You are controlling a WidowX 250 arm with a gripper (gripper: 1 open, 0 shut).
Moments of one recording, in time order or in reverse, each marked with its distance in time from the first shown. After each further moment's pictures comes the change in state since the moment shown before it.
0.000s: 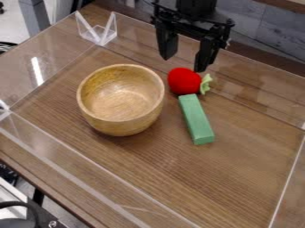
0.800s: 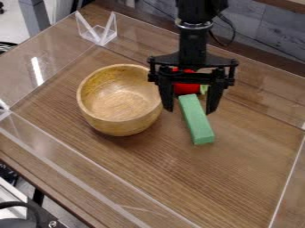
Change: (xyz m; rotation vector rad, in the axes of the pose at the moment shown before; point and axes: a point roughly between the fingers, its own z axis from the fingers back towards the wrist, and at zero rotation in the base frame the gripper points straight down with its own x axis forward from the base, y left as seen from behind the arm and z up) arm -0.023 -0.024 -0.046 -0.084 0.067 0.498
